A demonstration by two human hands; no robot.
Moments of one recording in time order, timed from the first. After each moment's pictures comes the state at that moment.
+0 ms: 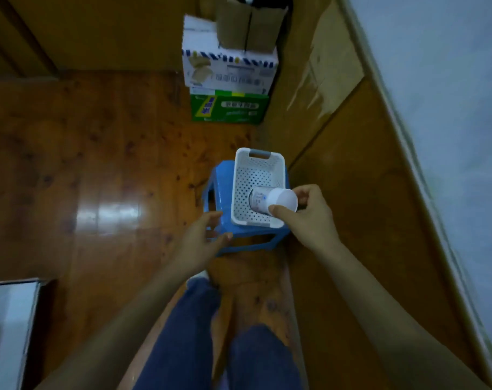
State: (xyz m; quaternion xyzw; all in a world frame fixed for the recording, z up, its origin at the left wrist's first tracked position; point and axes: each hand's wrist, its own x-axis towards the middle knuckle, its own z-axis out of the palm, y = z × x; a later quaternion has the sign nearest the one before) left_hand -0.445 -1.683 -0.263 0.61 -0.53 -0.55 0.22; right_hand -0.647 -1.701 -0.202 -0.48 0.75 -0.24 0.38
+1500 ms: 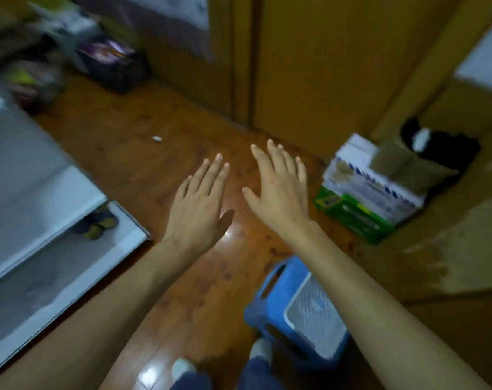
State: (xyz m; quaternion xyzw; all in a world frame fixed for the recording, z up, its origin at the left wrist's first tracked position) left_hand -0.378 -1.713 -0.092 0.83 -0.54 0.06 0.12; right_hand -0.481 -1.841 -0.077 -0.93 0.31 -0.15 0.11
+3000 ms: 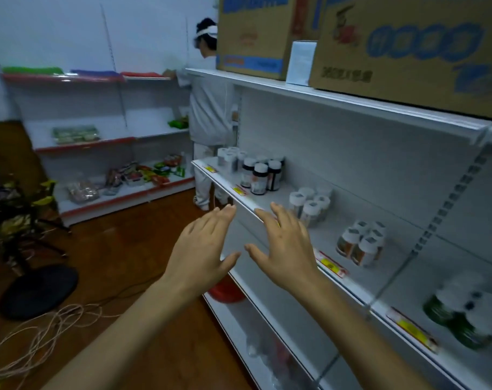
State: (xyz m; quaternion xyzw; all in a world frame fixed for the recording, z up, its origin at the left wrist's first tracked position) left_hand -0.203 -0.624 0.050 0.92 0.27 0.28 -0.01; right_hand -0.052 -0.716 0.064 -0.78 -0.58 -0.09 0.20
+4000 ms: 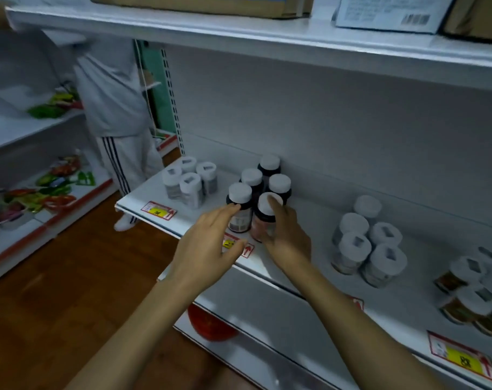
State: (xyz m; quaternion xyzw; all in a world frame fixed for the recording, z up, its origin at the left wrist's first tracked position) left_hand 0.017 -0.230 0.012 0.96 0.09 0.21 0.19; right_hand 0.153 -0.358 -0.040 -0.91 -0.27 0.03 0.30
